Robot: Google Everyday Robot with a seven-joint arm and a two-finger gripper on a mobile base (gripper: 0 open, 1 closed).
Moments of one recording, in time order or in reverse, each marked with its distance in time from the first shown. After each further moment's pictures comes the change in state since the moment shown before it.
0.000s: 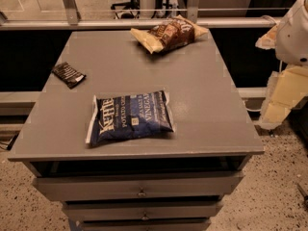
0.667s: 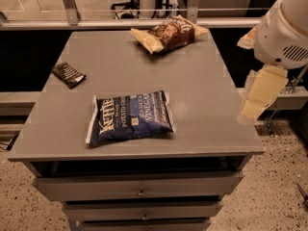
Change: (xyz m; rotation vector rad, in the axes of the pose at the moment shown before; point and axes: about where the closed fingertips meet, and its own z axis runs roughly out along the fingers) arm -0.032 -0.006 0.018 -0.002 -0.070 -0.014
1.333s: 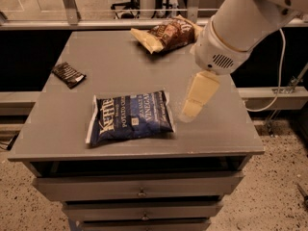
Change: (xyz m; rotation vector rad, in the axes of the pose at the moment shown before) arm -0.084 -0.001 0.059 -0.041 -0.118 0.018
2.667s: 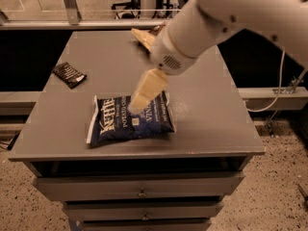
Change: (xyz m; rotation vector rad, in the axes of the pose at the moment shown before) arm -0.090 -0.006 0.054 -0.038 -0.228 0.034
